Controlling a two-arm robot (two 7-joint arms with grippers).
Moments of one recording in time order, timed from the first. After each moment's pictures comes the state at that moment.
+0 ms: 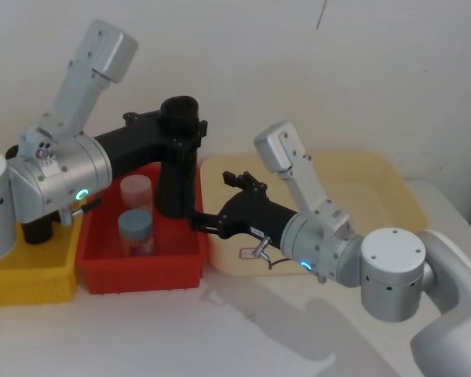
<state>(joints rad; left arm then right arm) -0.71 0.27 0.52 -1.52 -0.46 0.46 -0.39 0.45 0.31 -0.44 -1.50 0.23 0.27 0.36</state>
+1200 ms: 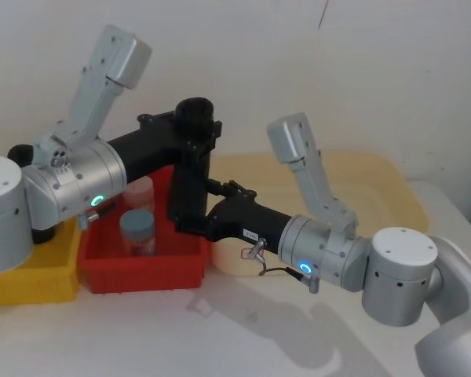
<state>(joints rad) -0.70 0.27 0.56 -1.53 -0.48 0.41 -0.37 0.42 0.28 -0.39 -1.56 0.41 0.36 0.44</state>
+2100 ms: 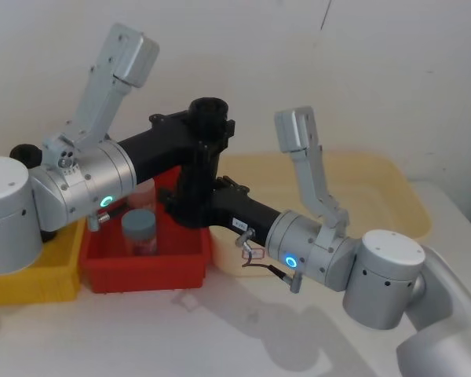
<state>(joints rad) -0.70 0.26 0.57 -1.54 -0.52 0.40 -0.37 0.41 0.20 -0.36 -1.54 0.50 0.38 0.37</state>
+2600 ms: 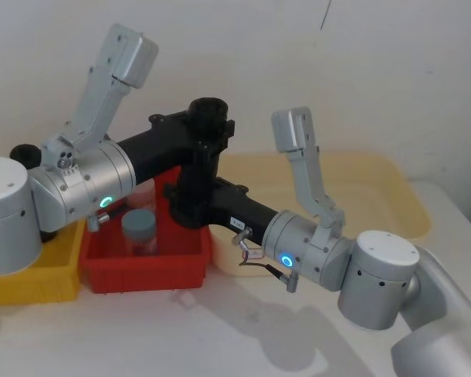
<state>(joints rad) -0.70 0.27 0.57 -1.54 -0.52 0.39 -0.37 0.41 0.19 -0.36 -1.53 0.50 0.38 0.34</state>
